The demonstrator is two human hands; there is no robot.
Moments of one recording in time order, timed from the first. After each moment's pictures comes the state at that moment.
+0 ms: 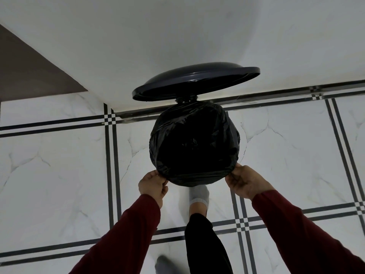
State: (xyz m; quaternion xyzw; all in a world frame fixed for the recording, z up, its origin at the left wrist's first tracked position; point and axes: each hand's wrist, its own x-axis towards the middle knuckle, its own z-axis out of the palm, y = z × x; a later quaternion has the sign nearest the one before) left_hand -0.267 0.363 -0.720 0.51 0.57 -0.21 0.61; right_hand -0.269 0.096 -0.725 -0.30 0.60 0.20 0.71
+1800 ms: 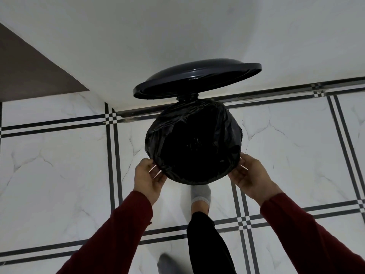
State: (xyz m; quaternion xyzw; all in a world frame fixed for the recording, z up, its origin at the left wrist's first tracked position) left_hand -0.248 0.380 -0.710 0.40 0.51 -0.21 0.73; right_hand -0.270 0.091 -0.710 -0.35 0.57 0.17 0.73
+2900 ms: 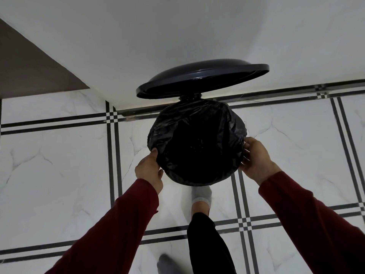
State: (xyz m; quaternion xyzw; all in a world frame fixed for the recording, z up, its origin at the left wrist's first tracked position) left_hand -0.218 0.369 -0.707 0.48 0.58 -0.16 0.64; right_hand -0.215 0.095 -0.694 -0.47 0.56 0.17 0.67
